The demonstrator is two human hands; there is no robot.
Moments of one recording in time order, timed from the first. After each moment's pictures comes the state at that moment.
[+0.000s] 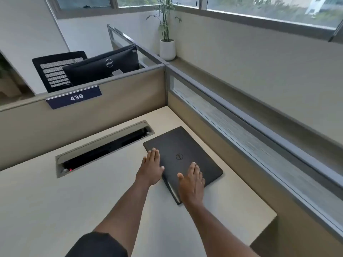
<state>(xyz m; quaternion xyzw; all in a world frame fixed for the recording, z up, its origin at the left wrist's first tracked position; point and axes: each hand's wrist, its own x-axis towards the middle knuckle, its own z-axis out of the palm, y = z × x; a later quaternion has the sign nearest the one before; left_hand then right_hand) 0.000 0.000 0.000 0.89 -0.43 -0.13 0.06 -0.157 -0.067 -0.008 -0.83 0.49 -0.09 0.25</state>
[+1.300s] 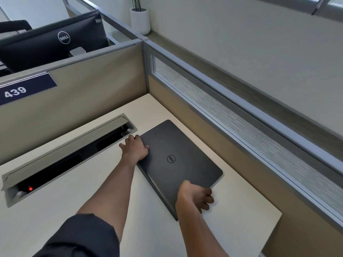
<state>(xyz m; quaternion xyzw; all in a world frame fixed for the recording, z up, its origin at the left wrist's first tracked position) 0.118 -0.101 -0.036 0.93 -0.33 -0.17 0.04 -0.114 -0.109 -0.055 -0.30 0.84 -0.10 0.45</state>
